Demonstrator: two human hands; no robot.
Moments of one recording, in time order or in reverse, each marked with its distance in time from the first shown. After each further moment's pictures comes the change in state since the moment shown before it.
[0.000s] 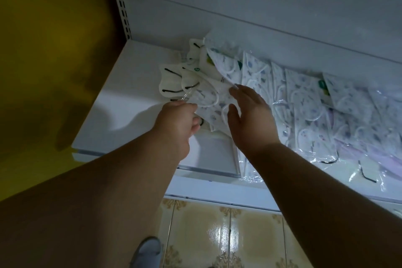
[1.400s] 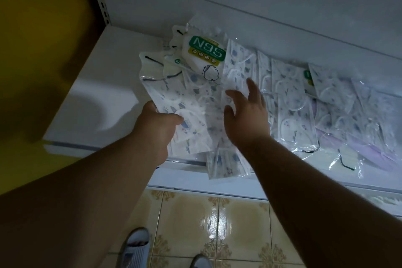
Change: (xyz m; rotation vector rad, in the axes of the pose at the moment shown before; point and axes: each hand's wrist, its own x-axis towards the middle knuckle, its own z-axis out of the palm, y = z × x) left_hand 0.011 -0.032 -0.018 0.237 0.020 0.118; right_hand -0.011 0.028 -0.011 -0.138 -0.241 0.273
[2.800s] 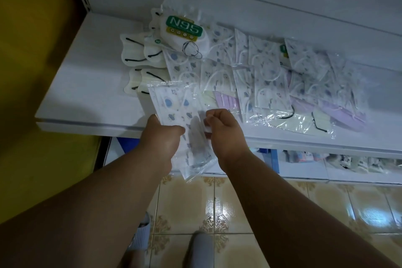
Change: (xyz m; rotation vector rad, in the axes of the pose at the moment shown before) left_hand -0.068 -0.064 0.020 0.142 0.042 -0.046; right_hand -0.099 0.004 0.015 1.006 -0.150 0.531
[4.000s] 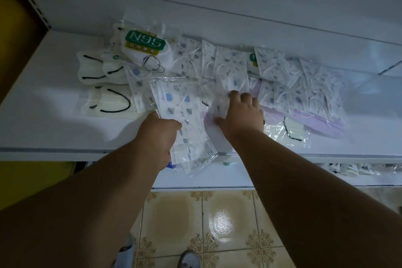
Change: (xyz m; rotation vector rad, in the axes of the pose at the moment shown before) left_hand 0.013 0.028 0.084 -0.018 -0.076 0.001; right_hand 0.089 -0.023 -0.109 -1.206 0.257 -0.269
